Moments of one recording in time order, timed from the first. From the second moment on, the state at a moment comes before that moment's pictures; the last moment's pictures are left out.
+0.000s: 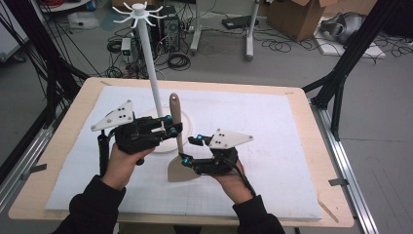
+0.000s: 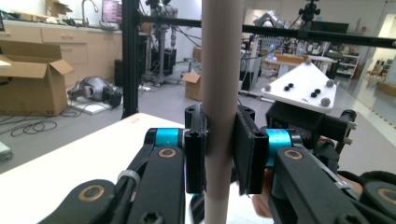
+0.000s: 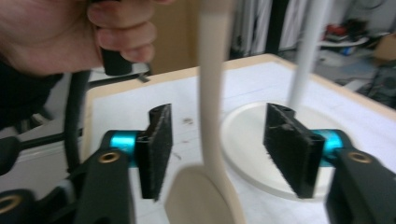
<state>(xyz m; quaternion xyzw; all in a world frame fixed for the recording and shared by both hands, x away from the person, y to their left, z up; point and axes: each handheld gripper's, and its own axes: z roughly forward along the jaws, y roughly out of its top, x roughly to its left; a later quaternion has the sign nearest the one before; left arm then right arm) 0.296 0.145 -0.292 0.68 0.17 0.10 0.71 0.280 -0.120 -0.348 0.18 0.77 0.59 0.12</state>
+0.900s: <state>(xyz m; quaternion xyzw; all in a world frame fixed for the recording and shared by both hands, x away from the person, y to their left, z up) 0.351 0.165 -0.203 0.69 0.22 0.19 0.67 0.276 -0.228 -0.348 0.28 0.73 0.57 0.25</state>
